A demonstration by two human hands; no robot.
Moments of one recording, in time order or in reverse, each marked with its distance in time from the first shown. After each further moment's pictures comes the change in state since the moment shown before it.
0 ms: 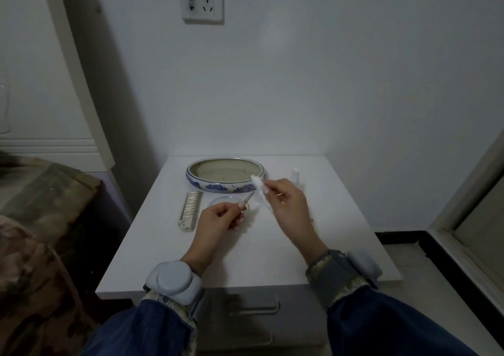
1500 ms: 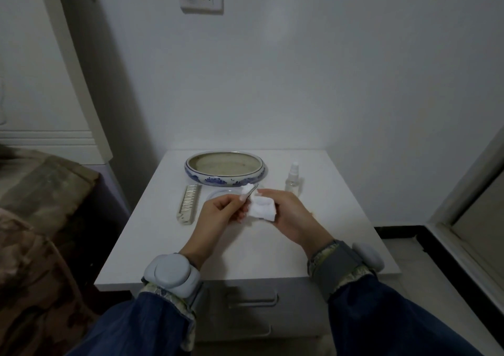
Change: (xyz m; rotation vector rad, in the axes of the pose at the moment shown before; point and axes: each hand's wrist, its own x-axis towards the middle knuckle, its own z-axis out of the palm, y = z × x) left_hand -0.004 0.004 -0.001 -0.063 -0.112 0.056; right_hand 0.001 0.005 0.000 0.671 -0.348 0.645
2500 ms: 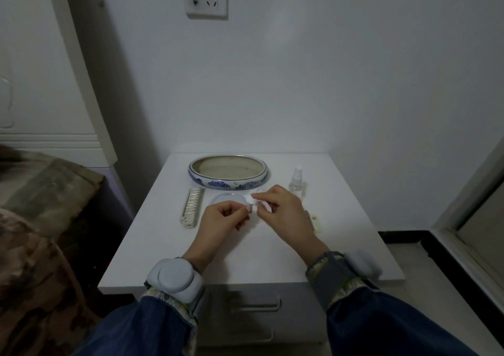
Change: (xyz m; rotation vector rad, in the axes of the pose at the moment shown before) left_hand -0.004 0.004 0.002 0.218 0.080 0.003; right_hand -0.007 0.005 0.007 -0.992 0.239 -0.630
